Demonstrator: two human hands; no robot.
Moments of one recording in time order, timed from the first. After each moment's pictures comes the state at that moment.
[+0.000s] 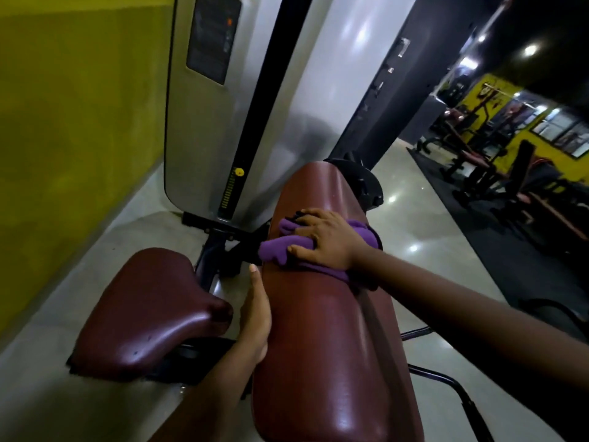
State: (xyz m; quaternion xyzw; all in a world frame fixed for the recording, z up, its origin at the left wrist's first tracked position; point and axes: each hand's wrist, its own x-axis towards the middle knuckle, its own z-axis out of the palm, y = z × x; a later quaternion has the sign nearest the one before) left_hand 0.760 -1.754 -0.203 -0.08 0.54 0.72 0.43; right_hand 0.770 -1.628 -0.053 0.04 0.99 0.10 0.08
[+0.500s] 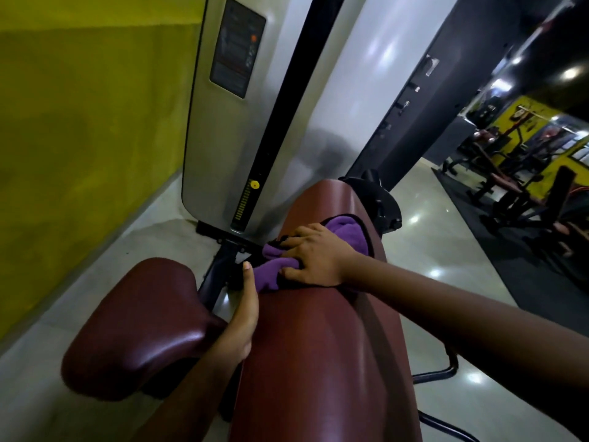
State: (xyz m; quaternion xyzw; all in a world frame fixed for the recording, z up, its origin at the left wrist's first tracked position) left_hand 0.712 -1.706 -0.248 -0.07 0.50 0.75 0.42; right_hand 0.730 -1.611 -0.063 -0.10 0.97 0.17 0.12
